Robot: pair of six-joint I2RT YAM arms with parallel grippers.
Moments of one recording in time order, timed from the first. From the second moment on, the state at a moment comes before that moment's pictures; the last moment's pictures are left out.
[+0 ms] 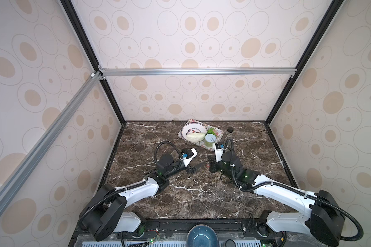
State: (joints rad) left arm -0.67 1.34 0.56 0.77 0.37 0.20; right arm 0.79 1.23 0.74 0.06 0.21 0.34
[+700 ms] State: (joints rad) left arm -0.71 1.42 0.55 0.74 0.29 0.22; right arm 0.80 1.22 0.59 0.31 0.12 0.29
